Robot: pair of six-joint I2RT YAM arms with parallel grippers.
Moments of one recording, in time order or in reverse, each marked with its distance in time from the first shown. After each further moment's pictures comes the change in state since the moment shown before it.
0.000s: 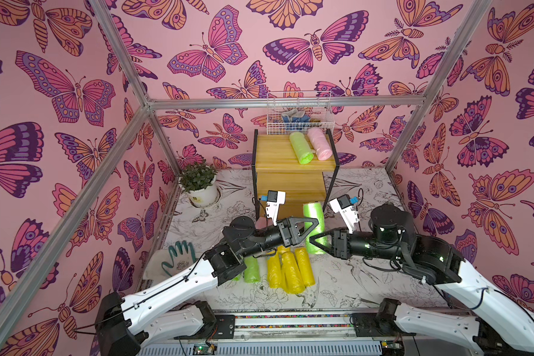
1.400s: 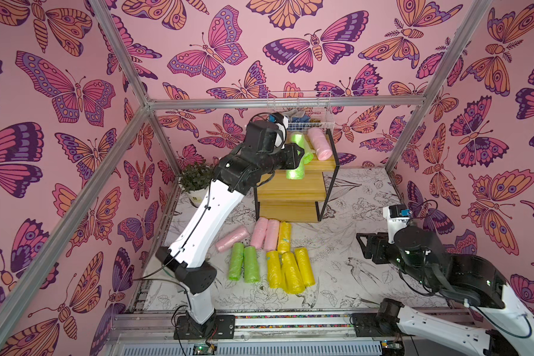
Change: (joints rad) left arm 0.284 0.803 1.534 -1.246 -0.263 0.624; right arm -0.002 -0.192 -0.034 -0.470 0.726 -0.065
